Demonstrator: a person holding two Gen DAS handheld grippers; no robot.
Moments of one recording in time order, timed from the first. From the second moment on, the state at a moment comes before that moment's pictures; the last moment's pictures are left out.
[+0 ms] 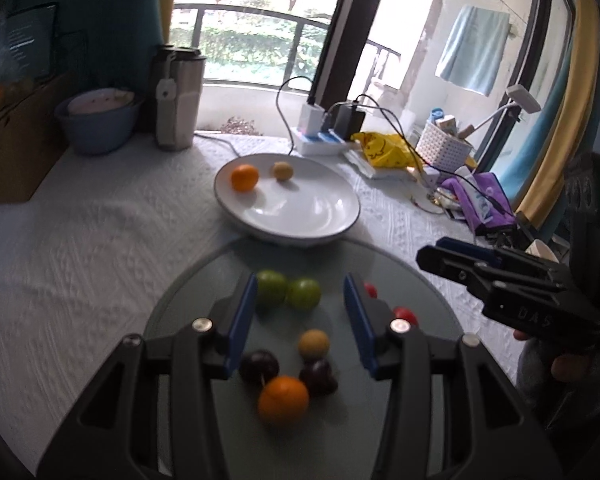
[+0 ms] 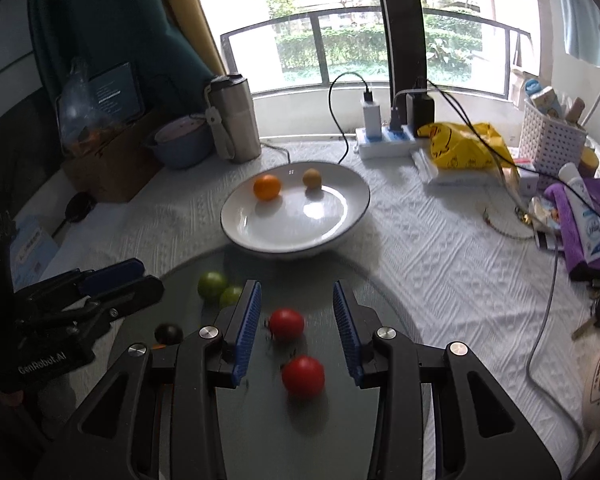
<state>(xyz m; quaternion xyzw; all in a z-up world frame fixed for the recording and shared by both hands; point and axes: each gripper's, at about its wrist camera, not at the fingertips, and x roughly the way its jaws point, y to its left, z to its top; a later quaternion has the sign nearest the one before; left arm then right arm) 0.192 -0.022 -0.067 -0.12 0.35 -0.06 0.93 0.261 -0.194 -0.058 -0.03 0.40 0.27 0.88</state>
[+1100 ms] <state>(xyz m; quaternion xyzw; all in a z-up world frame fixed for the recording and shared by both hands) 0.161 -0.035 -0.124 -0.10 0.42 -0.01 0.90 0.244 -0.202 -0.120 -0.02 0.45 0.28 0.85</state>
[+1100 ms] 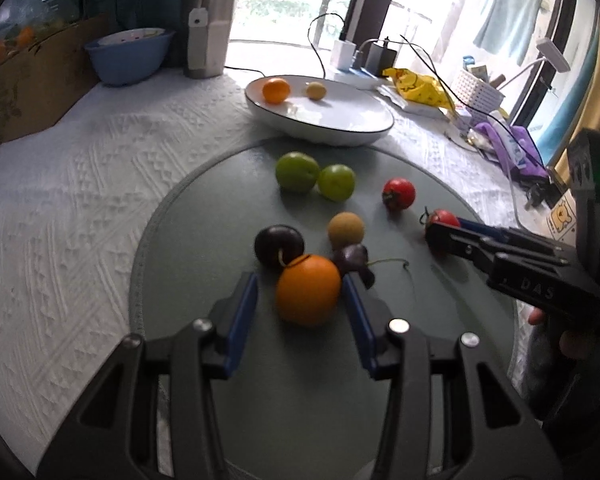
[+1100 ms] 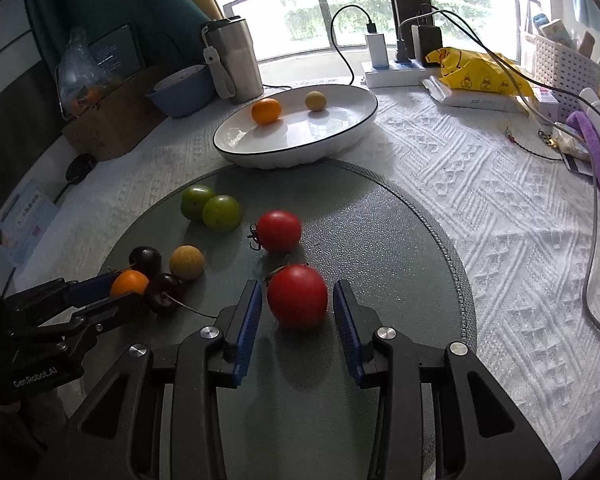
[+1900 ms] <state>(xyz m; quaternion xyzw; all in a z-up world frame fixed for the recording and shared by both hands) 0.147 -0.047 -0.091 -0.08 0.39 -0.06 0.92 0.234 -0.206 -0.087 -0.03 0.42 0.28 0.86</state>
